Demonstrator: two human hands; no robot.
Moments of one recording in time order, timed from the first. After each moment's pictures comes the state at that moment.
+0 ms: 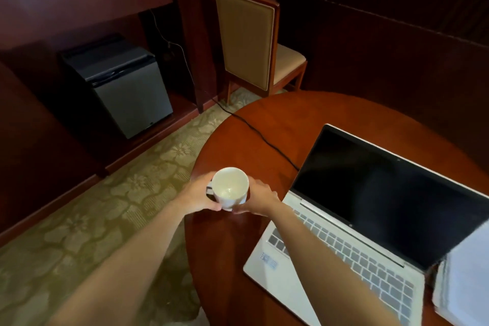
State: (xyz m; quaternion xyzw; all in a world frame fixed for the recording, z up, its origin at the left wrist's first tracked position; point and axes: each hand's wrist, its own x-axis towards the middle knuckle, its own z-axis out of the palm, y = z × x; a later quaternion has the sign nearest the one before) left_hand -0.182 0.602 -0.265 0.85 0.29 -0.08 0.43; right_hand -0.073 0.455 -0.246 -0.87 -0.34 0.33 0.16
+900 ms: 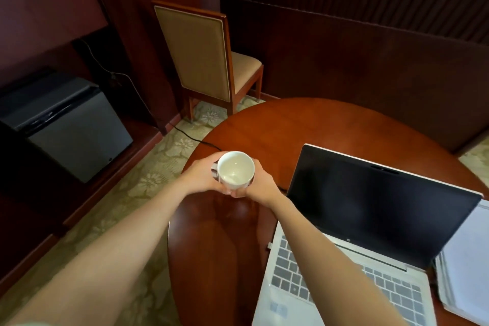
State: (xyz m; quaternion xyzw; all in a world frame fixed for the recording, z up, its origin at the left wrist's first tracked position) left_hand -0.040 0.653 -0.223 0.88 0.10 -0.07 0.47; right_hand 0.009 0.479 -0.223 -0.84 -0.20 0.26 0.43
